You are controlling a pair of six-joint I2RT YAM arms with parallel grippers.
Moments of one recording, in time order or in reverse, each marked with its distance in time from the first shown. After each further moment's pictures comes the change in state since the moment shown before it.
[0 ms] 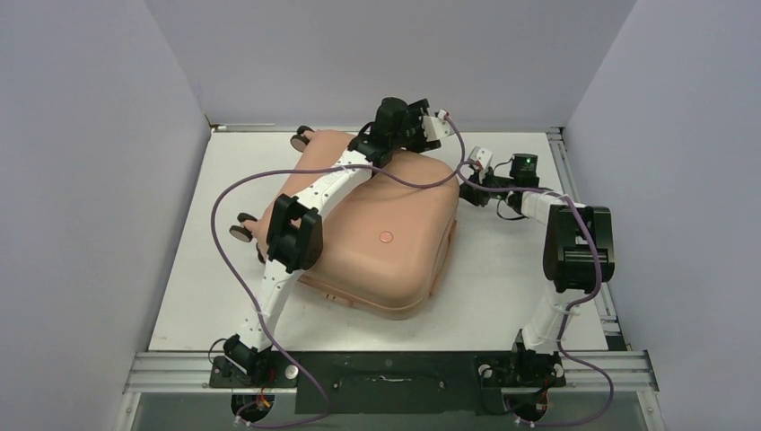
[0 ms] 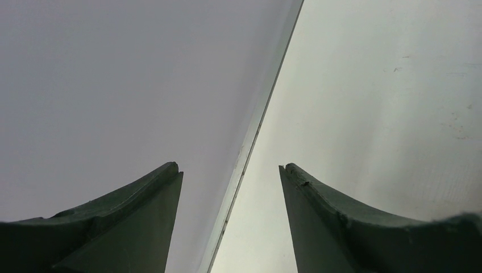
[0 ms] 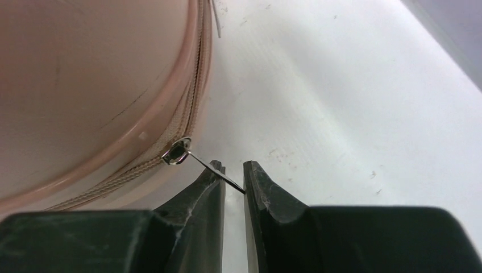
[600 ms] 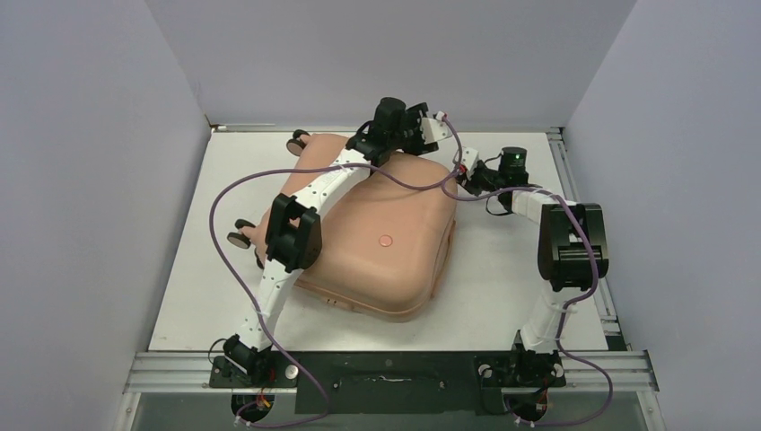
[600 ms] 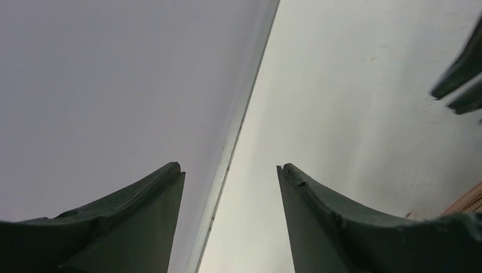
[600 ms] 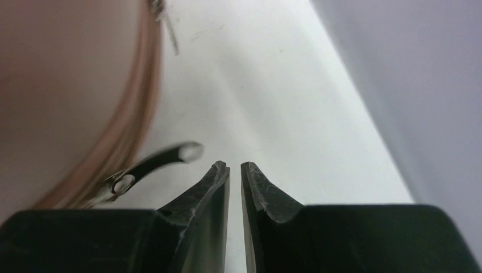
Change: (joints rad) left arm 0.012 -0.001 0.005 -0.045 0.033 0.003; right arm 0.062 0.021 0.032 0.087 0.109 -0.184
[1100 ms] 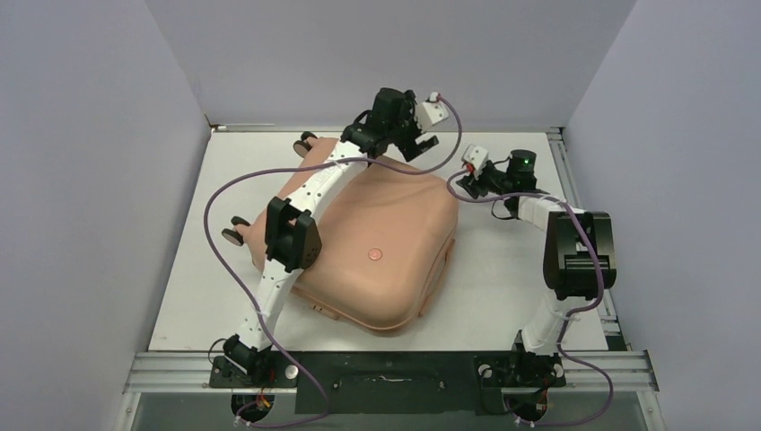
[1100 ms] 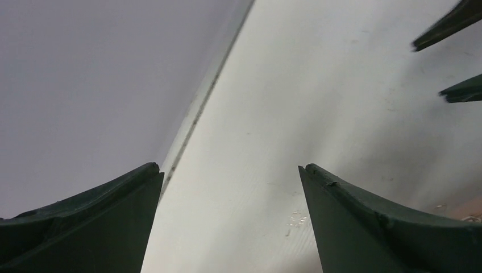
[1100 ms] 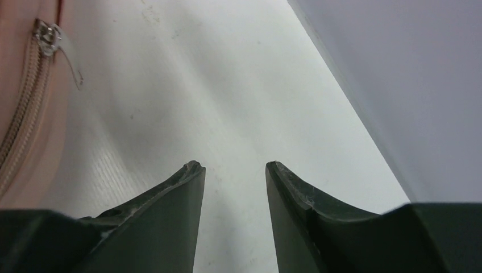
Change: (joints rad) left arm 0.001 0.002 0.117 -0.264 -0.071 -0.205; right arm 0.006 -0.051 -0.063 0.122 0.060 0.031
